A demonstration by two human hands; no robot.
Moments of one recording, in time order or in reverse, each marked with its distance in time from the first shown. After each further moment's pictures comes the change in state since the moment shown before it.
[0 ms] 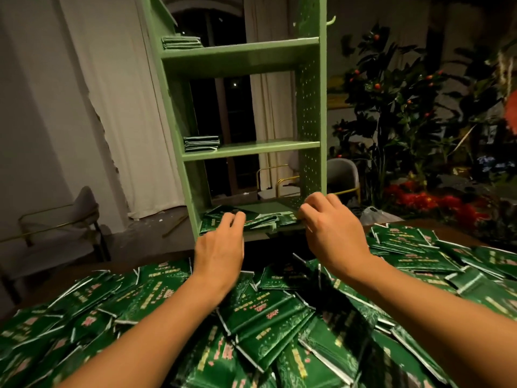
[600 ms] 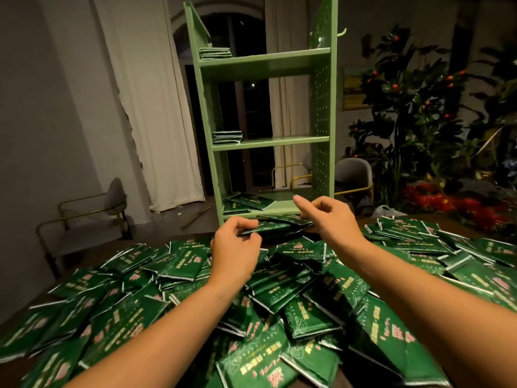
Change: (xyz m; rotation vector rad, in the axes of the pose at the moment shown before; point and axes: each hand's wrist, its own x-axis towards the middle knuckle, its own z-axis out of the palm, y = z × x) left_hand -0.077 0.024 -0.053 -1.090 0.089 -0.529; right_hand -0.028 -0.046 -0.041 1.199 -0.079 0.644
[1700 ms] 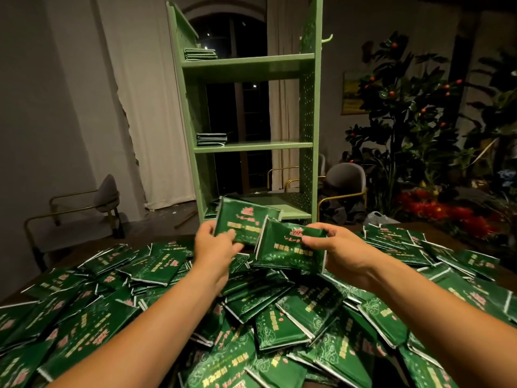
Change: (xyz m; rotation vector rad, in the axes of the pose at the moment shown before) left_hand 0.011 0.021 0.029 -0.374 0.147 -0.416; right_hand -0.006 0.010 -0.066 0.495 -0.399 0.455
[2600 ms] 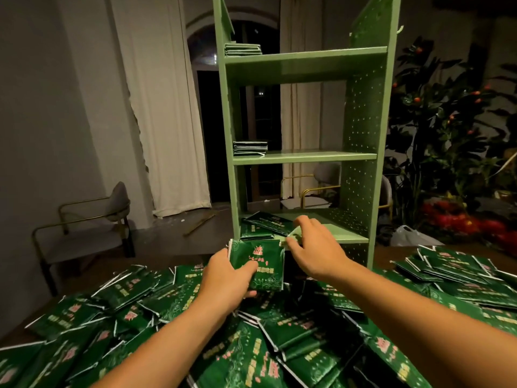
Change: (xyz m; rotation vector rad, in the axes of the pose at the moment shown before) left_hand 0.084 -0.004 -0.065 0.362 -0.185 0.090; right_hand 0.147 0.025 0.093 -1.410 0.313 -0.393
